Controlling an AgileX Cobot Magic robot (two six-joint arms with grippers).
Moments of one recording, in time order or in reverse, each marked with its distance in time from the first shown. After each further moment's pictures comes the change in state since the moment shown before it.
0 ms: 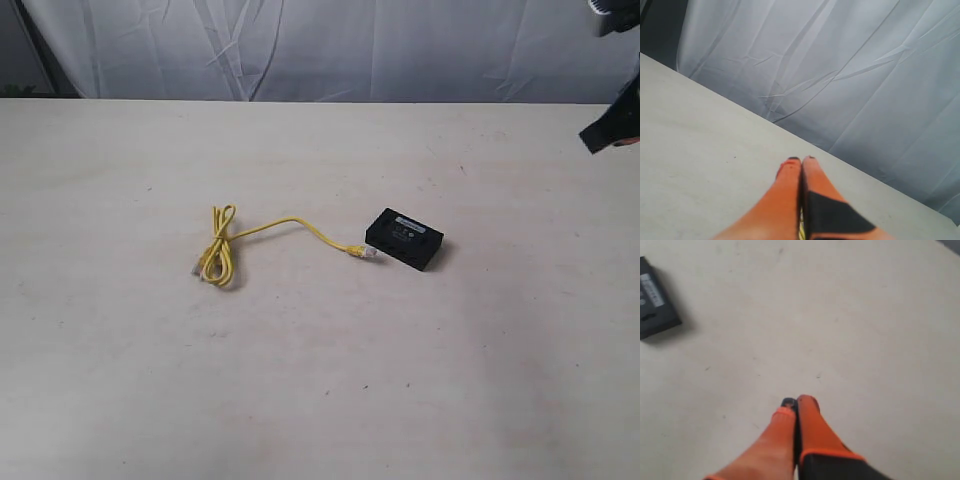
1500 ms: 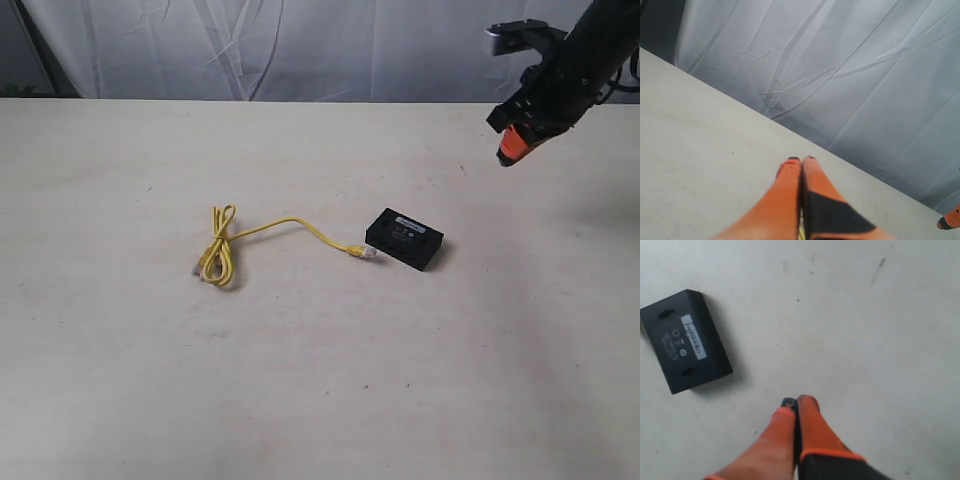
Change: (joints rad) left arm 0.000 0.000 0.000 -0.019 0.011 0.000; right arm -0.002 0.651 -0.612 0.259 0.385 -0.120
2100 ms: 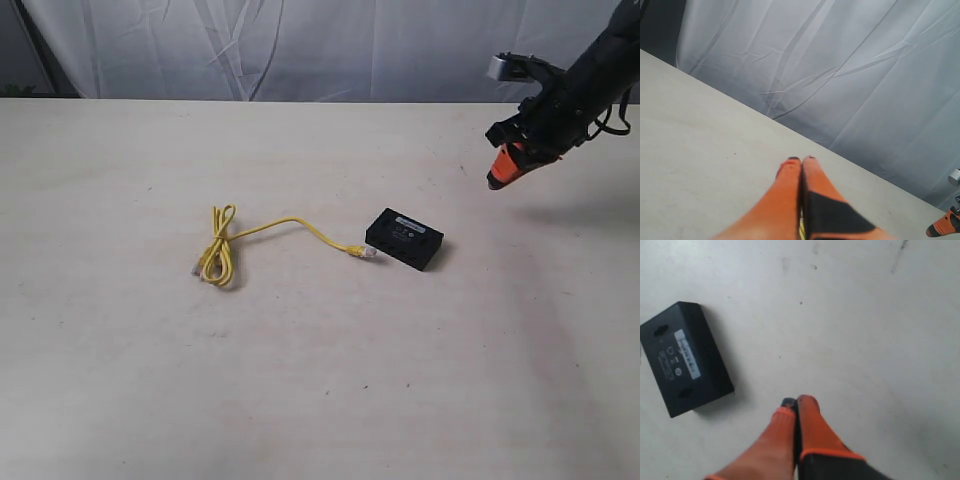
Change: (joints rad) left arm 0.000 0.000 0.000 0.017 0.001 0.000; right arm -0.068 0.123 -0.010 0.165 0.014 -0.045
